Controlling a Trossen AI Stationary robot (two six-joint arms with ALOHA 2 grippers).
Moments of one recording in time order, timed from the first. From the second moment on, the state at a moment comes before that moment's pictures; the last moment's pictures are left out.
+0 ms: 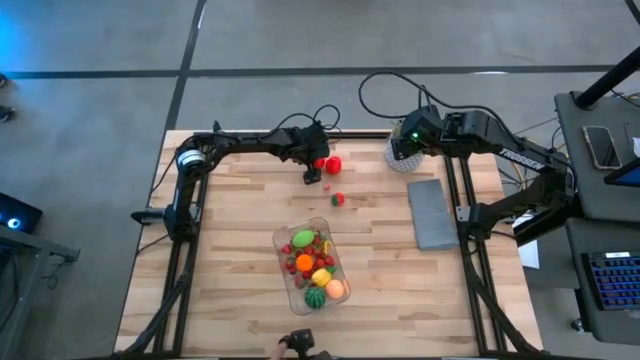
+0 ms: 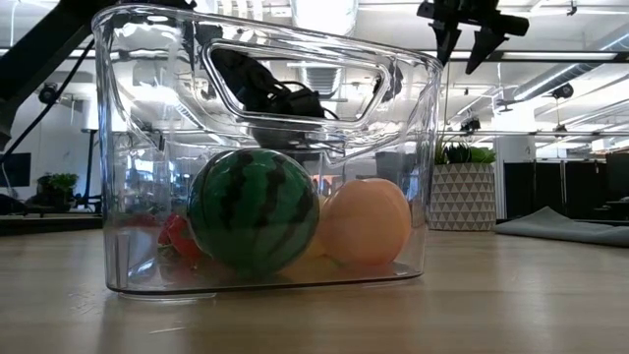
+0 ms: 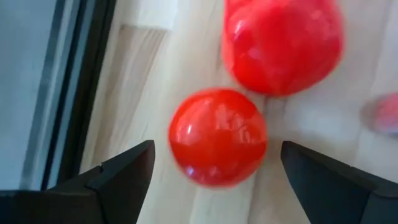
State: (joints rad) left arm 0.51 2.02 1.45 -0.48 -0.12 0.35; right arm -0.33 1.33 1.55 -1.36 0.52 0.80
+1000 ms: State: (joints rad) left arm 0.52 2.07 1.45 -0.43 -0.03 0.35; right arm -0.33 1.33 1.55 -1.36 0.52 0.83
